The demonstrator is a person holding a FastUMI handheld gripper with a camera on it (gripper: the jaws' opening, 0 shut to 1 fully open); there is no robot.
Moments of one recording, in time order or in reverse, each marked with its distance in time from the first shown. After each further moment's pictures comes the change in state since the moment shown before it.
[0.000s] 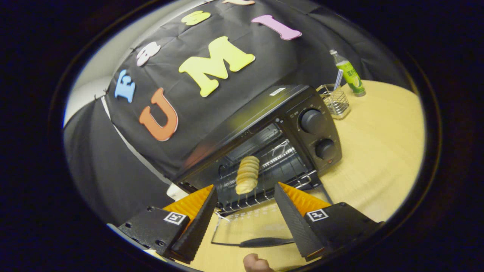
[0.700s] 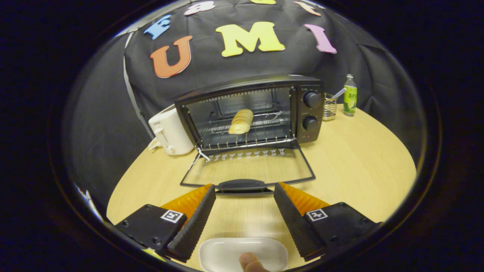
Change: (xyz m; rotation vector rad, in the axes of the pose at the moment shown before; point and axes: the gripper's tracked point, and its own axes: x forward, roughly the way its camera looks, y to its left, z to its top) arm -0.056 -0.003 -0.111 -0.388 0.198 -0.211
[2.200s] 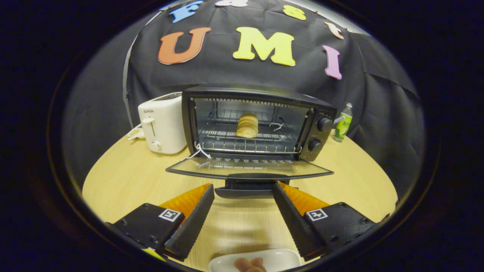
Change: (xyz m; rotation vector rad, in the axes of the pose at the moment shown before) arm 0.023 0.033 0.031 -0.181 -0.111 -0.208
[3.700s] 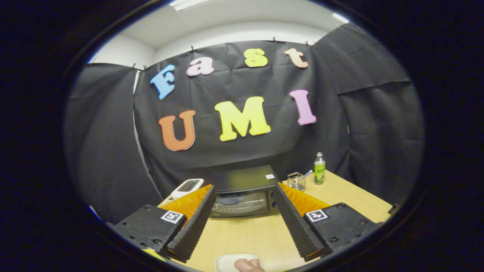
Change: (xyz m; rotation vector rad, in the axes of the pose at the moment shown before) arm -0.225 -0.148 0.173 0.288 -0.400 0.107
